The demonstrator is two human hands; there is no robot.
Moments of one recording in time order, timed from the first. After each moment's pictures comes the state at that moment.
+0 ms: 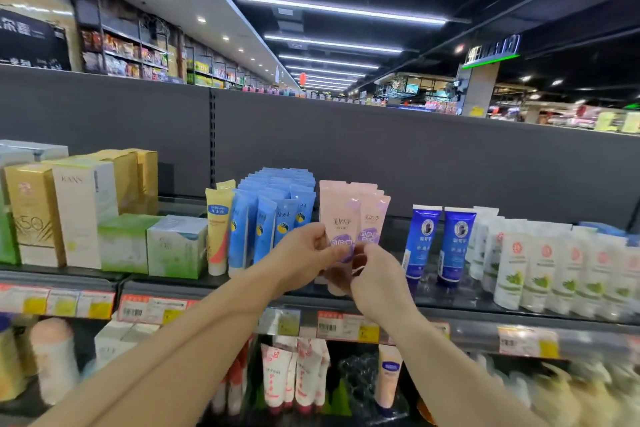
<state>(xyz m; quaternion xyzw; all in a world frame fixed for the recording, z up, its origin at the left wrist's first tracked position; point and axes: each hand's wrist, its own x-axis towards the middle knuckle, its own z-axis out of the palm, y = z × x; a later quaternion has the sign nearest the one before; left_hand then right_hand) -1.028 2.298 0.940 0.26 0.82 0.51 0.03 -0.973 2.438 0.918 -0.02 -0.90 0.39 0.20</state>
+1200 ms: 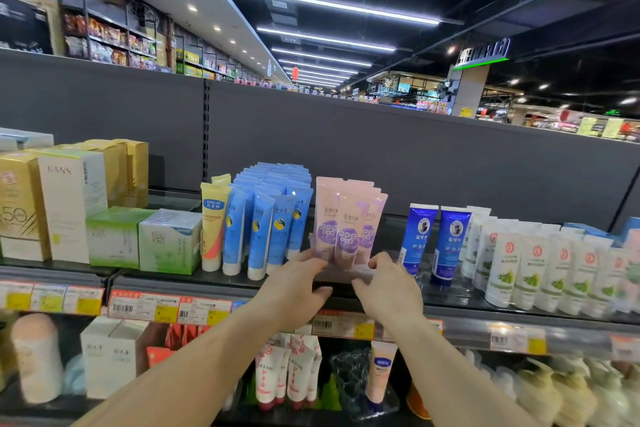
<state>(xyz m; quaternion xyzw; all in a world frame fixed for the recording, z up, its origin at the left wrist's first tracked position) -1.033 2.297 0.885 0.29 0.91 0.28 -0.07 -1.002 2.469 0.884 -0.17 -0.94 0.18 0.21</state>
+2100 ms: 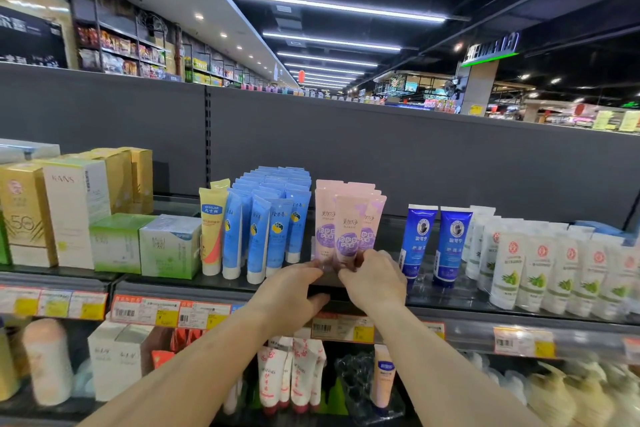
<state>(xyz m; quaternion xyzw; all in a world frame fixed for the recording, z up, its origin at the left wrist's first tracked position) -1.035 2.296 0.883 0.29 0.92 0.24 -0.06 -1.017 2.455 0.894 -0.17 -0.94 0.21 0.22</state>
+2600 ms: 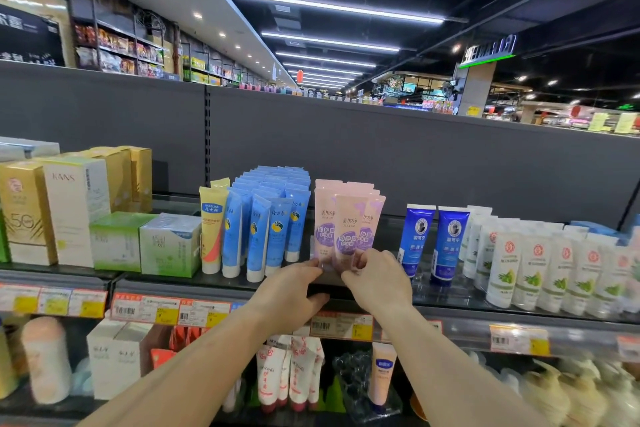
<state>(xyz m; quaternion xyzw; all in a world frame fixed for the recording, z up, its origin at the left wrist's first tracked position) -1.037 2.295 0.880 0.30 0.92 0.23 -0.06 -1.009 2.462 0.892 -0.14 -0.95 0.19 0.22</state>
